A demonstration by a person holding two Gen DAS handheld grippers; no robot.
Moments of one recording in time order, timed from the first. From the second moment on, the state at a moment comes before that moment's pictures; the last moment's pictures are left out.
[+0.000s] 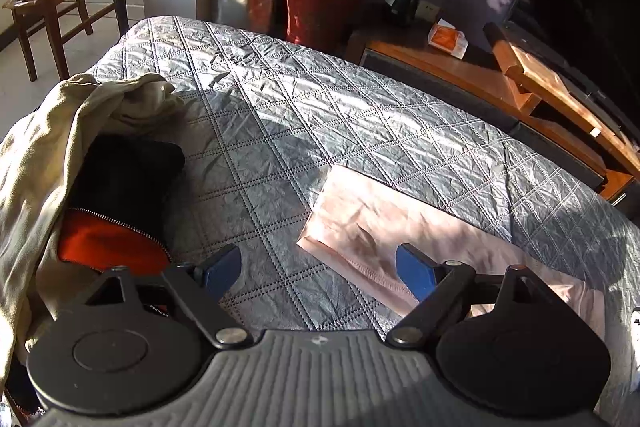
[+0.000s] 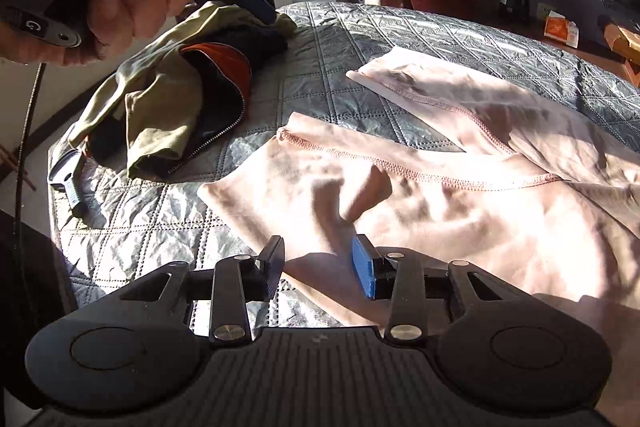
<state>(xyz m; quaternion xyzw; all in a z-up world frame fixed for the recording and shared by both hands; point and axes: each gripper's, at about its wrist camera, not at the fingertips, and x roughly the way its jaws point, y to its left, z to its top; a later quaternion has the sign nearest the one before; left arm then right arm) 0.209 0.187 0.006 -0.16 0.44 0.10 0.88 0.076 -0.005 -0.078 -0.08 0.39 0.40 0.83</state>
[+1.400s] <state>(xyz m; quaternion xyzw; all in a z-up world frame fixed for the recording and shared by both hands) 0.303 0.181 -0.074 -0.10 0.50 0.13 0.85 0.261 -0.312 -0.106 0.16 0.35 0.06 0.92</state>
